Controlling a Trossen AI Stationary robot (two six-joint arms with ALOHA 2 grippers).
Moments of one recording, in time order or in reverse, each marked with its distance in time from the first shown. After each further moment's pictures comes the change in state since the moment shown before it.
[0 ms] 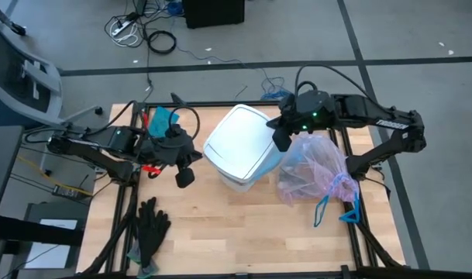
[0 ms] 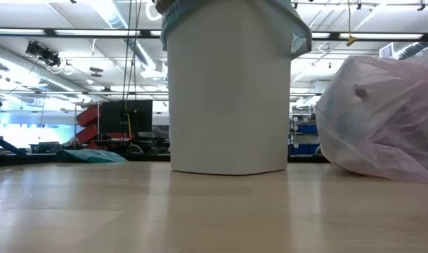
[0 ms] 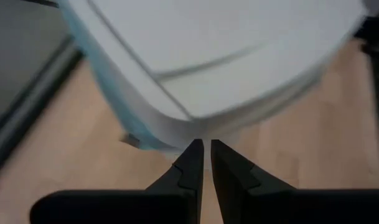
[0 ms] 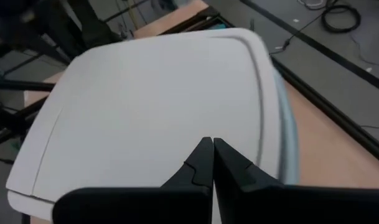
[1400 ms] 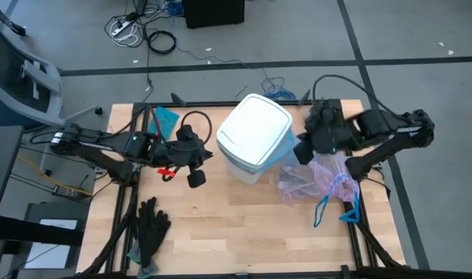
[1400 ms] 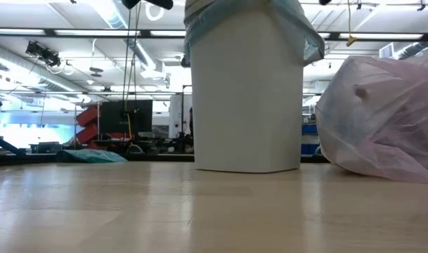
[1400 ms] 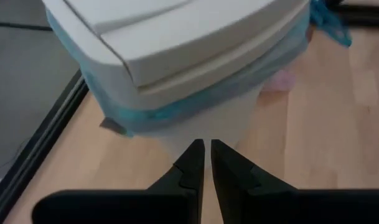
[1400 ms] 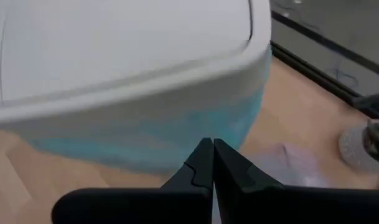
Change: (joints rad) left arm 0.028 0.057 -0.076 0.166 -0.047 0.136; right arm 0.278 -0.098 -0.047 -0.454 0.337 0.468
